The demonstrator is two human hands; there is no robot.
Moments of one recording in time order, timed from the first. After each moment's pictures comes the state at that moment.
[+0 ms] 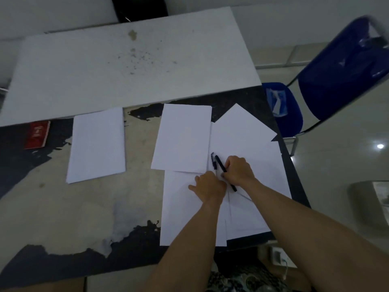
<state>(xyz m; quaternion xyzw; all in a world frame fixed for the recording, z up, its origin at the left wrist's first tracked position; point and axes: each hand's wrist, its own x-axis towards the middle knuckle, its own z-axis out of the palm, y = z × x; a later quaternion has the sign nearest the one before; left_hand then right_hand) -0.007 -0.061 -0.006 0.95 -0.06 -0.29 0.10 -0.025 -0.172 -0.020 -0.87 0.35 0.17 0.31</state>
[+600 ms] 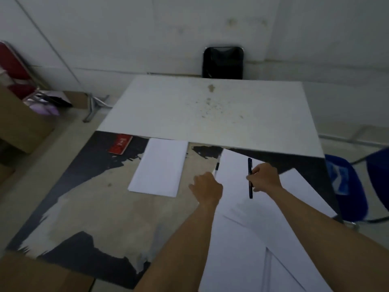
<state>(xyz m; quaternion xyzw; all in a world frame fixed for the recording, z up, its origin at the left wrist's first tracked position) 0.143 0.019 0.080 0.98 0.03 -0.12 0.16 0.124 -0.157 0.088 -0.85 0.33 0.07 0.40</state>
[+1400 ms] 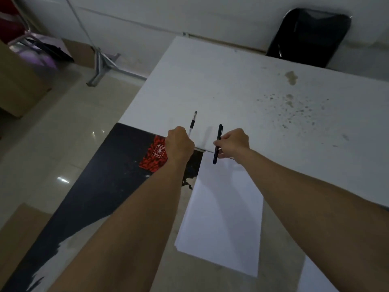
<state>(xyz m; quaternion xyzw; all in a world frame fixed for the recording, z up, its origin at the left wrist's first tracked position) 0.563 0.302 -0.012 0.96 0.08 -0.06 0.26 0.544 0.139 0.005 -0.80 0.31 0.12 0.51</state>
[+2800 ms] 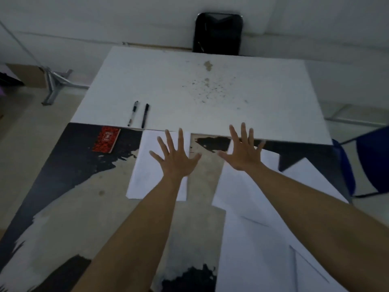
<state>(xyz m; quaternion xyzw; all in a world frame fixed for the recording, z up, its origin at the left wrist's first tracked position) 0.313 0.152 0.048 0.98 -0.08 -0.13 0.16 0.263 -0.065 0.051 -0.96 0.20 0.13 0.12</state>
